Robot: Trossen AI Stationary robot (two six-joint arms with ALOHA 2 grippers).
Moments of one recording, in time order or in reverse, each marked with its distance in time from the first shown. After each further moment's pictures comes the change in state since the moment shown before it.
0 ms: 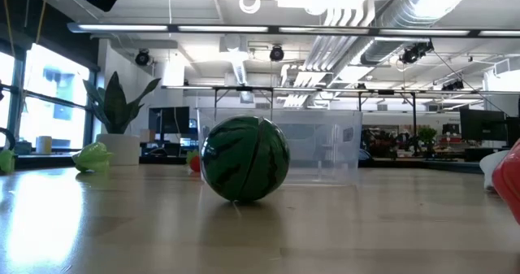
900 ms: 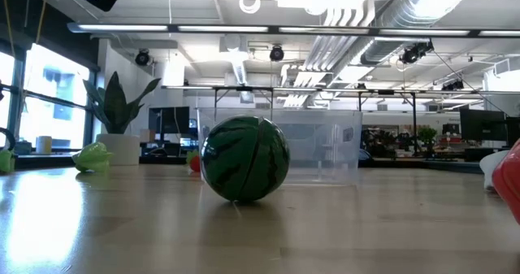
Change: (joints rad) left arm 0.000 0.000 0.000 0.000 0.000 0.000; right arm -0.002 0.331 0.000 -0.037 -0.151 0.088
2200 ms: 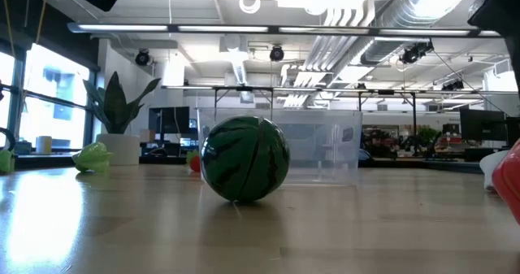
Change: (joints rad) left arm 0.000 0.000 0.000 0.000 0.000 0.000; right arm -0.029 0.005 -0.101 0.103 -0.031 -0.056
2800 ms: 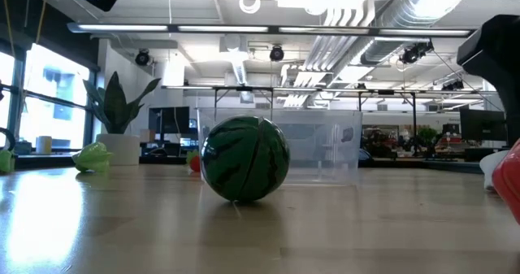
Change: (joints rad) left arm 0.000 0.000 0.000 0.000 0.000 0.000; right arm -0.013 0.088 0.000 0.078 -0.050 -0.054
